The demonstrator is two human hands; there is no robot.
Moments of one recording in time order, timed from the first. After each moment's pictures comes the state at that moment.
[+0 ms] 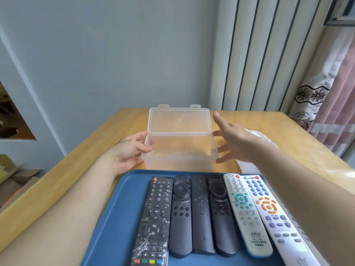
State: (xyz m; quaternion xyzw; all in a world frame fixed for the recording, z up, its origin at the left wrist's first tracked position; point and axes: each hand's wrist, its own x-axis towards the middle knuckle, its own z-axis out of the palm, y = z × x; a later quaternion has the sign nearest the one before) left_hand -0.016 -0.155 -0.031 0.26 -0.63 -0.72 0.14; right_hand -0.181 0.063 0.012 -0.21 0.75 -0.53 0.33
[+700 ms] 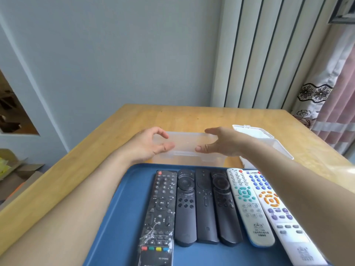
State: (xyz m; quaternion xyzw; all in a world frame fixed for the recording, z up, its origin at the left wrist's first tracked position) left_hand -0.017 -0.128 -0.024 0.23 -0.87 -0.41 0.14; right_hand -0.167 0.058 0.007 -0.37 0.87 -0.24 0.21
